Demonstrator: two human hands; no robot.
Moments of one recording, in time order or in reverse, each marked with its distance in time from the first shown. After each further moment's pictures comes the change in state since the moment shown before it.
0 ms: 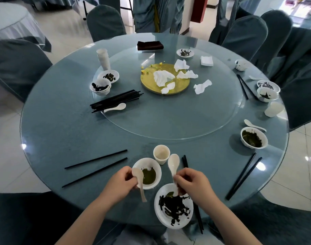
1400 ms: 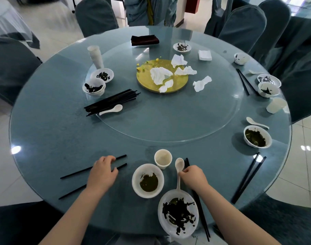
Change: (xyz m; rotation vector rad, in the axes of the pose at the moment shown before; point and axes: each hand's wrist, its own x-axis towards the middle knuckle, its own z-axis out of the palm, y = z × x) left_hand 0.094 -0.045 -0.048 0.531 0.311 0.117; right_hand 0.105 0.041 0.011 -0.524 0.097 0.323
